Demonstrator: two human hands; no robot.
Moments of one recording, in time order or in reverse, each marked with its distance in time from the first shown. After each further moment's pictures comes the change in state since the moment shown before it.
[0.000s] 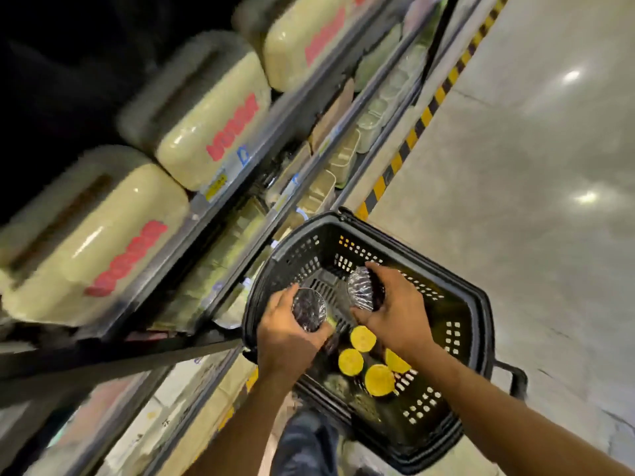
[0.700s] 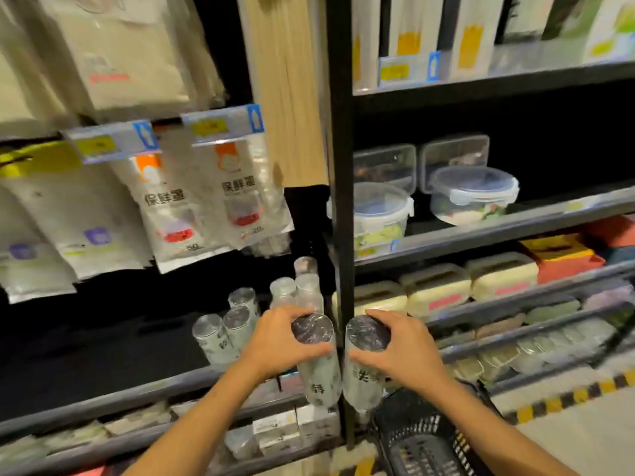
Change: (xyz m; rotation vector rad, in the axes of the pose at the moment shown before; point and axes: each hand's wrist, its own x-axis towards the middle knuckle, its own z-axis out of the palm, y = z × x) left_hand -0.299 0.025 -0.333 0.029 0.511 0.005; right_hand -0.191 -0.326 -0.139 -0.141 -0.310 -0.845
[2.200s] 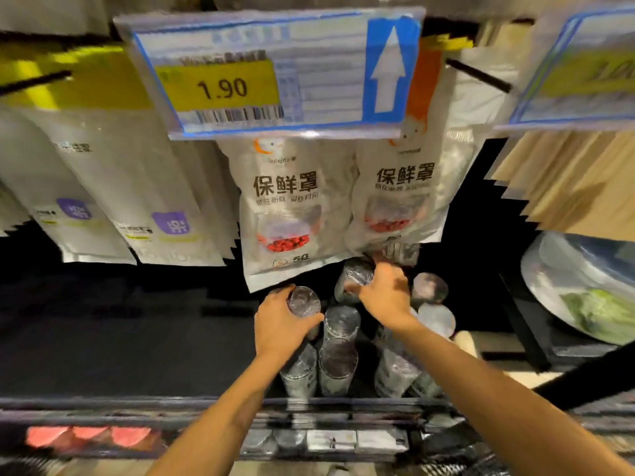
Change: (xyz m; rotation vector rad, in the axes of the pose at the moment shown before) left_hand 0.138 -0.258 -0.062 -0.170 0.396 -0.509; right_hand 0.311 -0.133 0.226 -0.050 -0.087 0.165
